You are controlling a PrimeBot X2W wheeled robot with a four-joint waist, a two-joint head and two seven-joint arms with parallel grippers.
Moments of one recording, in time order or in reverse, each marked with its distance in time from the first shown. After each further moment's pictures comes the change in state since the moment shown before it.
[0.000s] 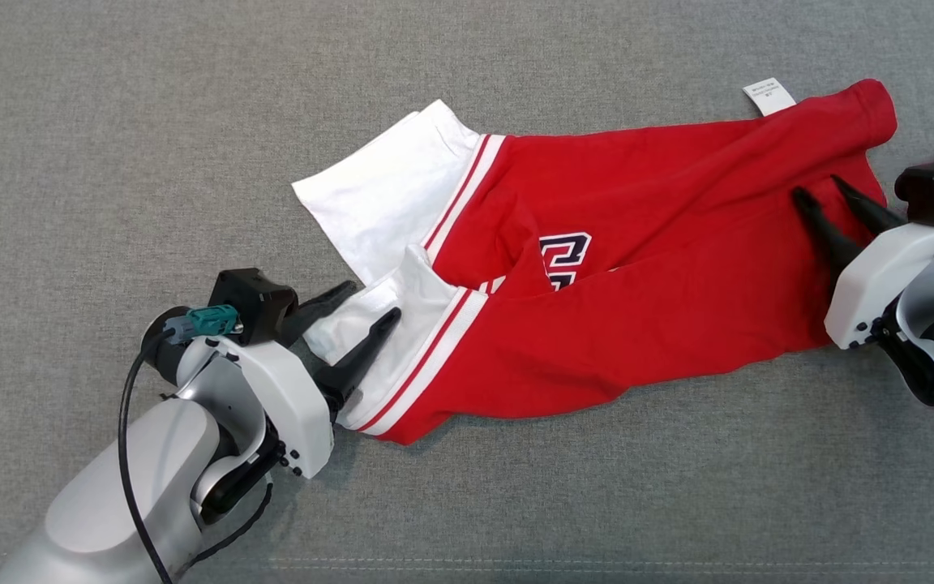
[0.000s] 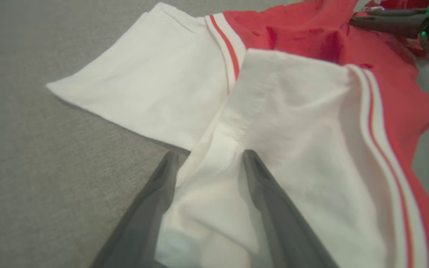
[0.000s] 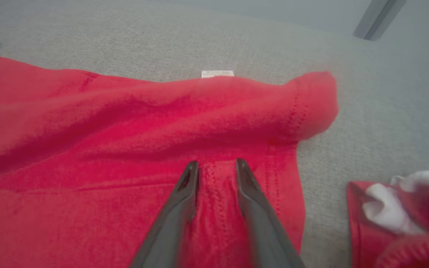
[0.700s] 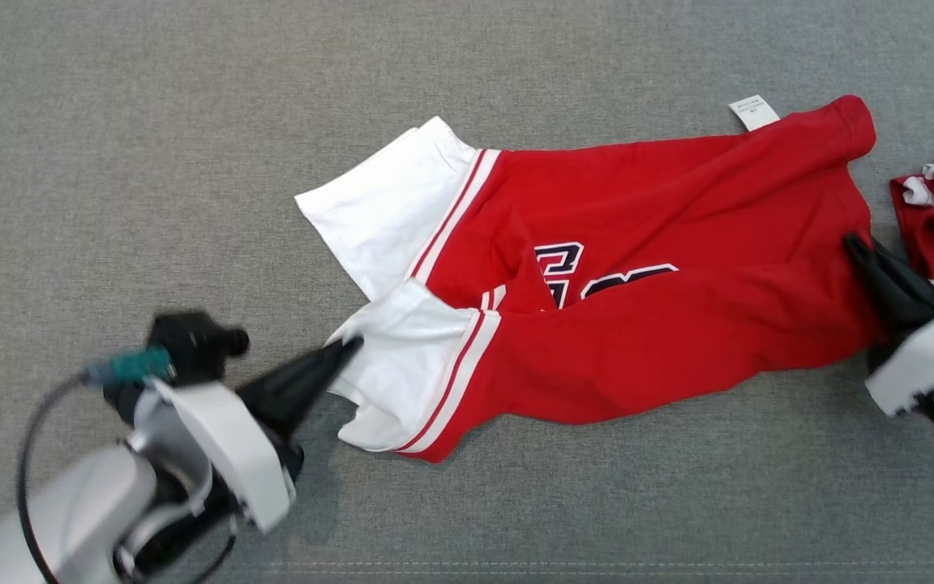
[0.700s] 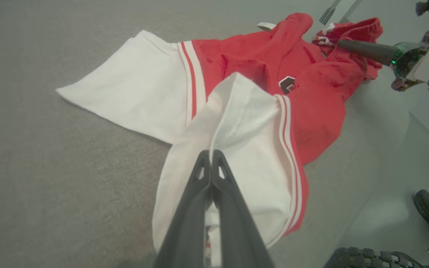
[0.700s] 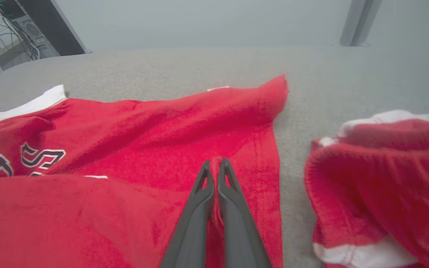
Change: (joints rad) left arm 0.167 0.194 0.007 -0.357 -0.135 0.073 0.024; right arm 0.337 -0.130 -0.197 -0.372 0.135 0.000 -0.047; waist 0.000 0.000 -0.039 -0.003
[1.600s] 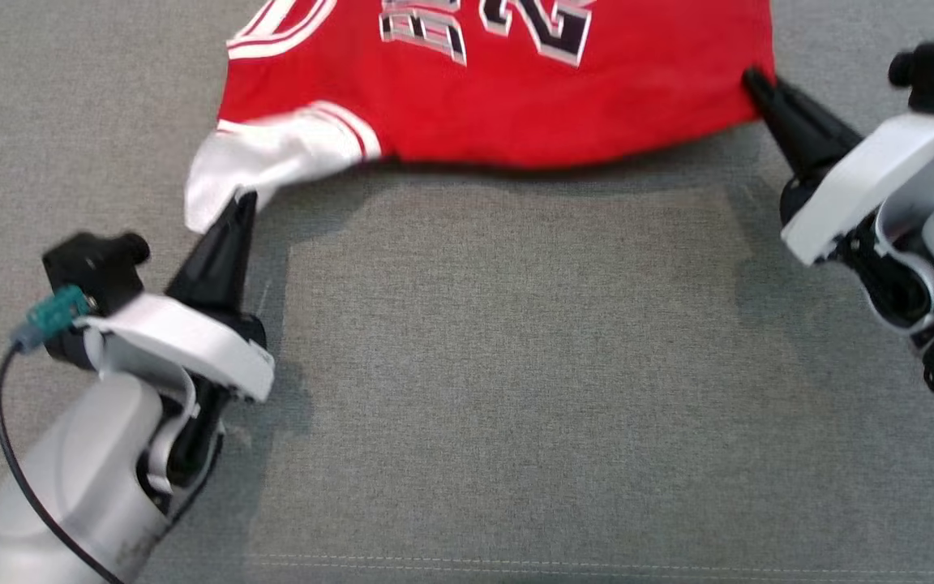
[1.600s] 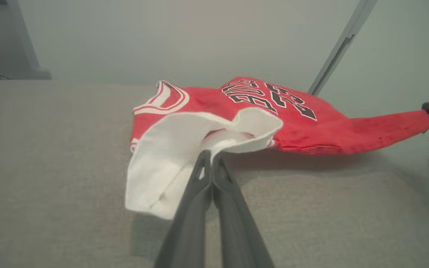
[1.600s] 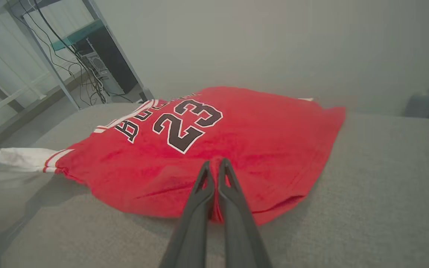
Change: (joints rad) left arm -0.250 -0.137 0.075 0.370 -0.064 0.138 -0.323; right arm -0.578 0.103 0.391 0.212 0.255 0.000 0.017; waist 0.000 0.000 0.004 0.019
